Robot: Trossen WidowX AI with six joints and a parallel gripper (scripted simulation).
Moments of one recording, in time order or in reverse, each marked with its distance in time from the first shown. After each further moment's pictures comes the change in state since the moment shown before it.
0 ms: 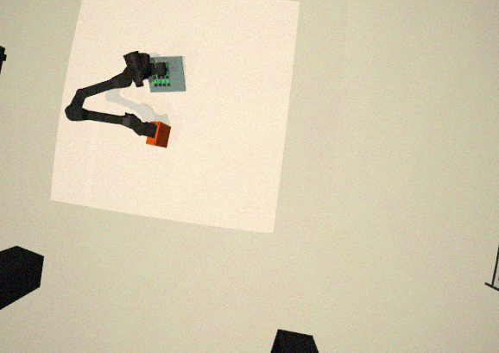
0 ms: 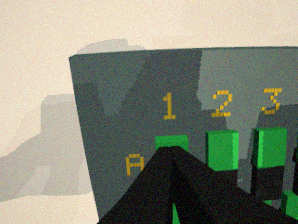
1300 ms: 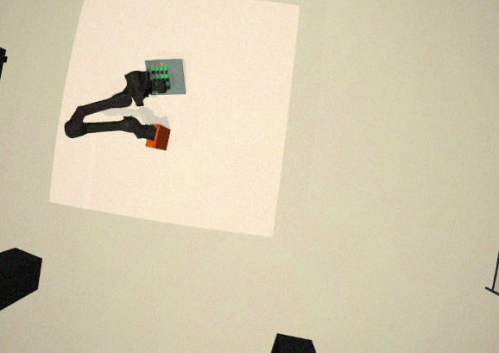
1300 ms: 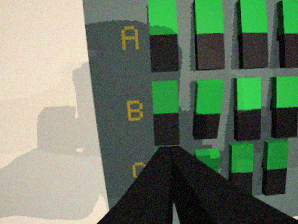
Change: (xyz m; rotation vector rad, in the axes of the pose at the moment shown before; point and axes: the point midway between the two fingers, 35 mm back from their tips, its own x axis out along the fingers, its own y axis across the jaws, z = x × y) arm -0.028 0.000 -0.061 0.000 -0.050 -0.003
